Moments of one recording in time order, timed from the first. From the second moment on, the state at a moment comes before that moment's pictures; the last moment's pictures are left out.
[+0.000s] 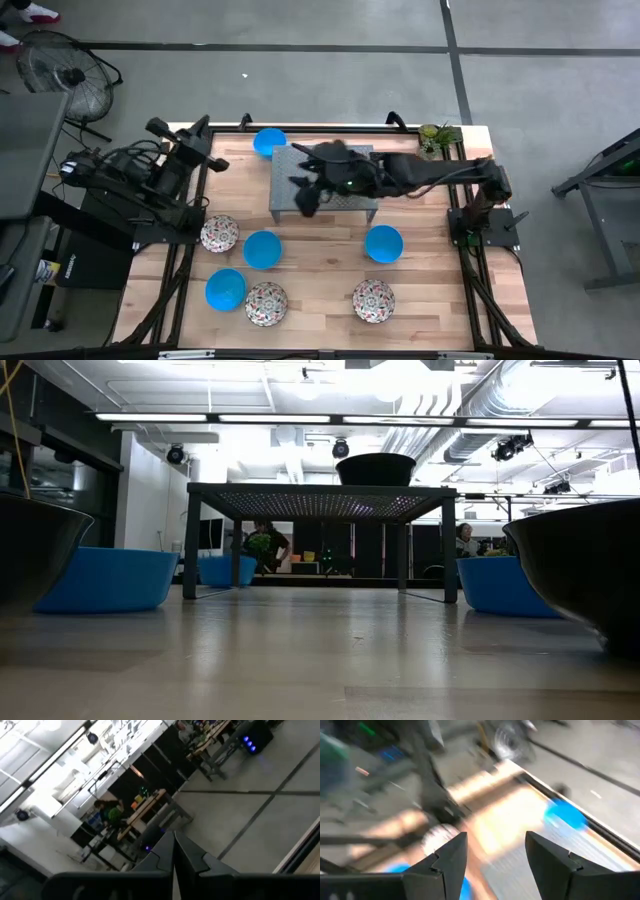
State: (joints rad) left arm -0.29 0.78 0.77 1.07 -1.54 1.77; right arm 0.10 1.81 2.01 -0.70 0.44 0.49
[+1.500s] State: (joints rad) left arm -0.21 0.71 0.77 0.13 -0.94 0.33; right arm 0.26 1.12 1.25 -1.52 0.58 1.40
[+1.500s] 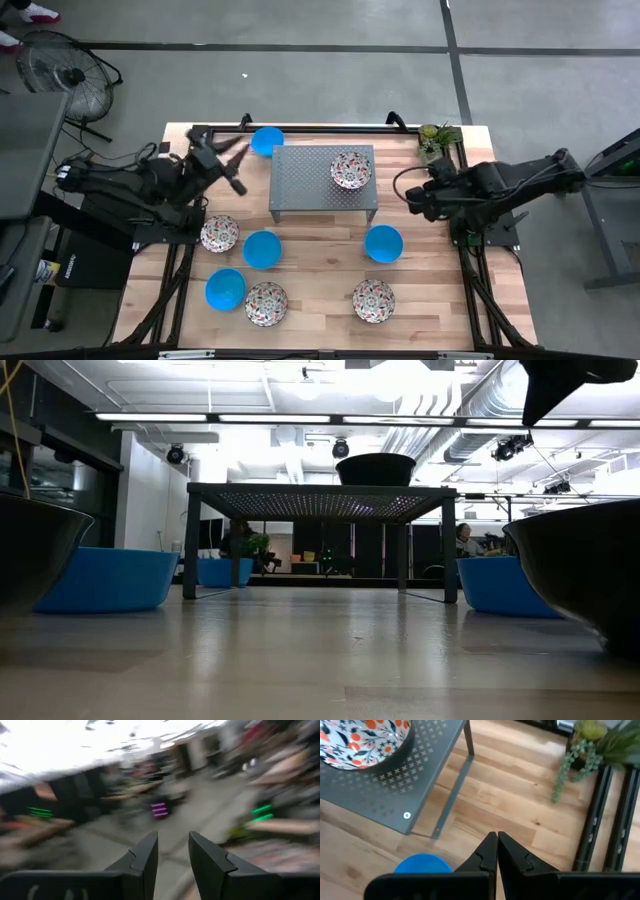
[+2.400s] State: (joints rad) left arm 0.77 1.15 1.35 -1.00 0.02 0.03; right arm 0.17 0.86 1.25 -1.57 0.56 1.01
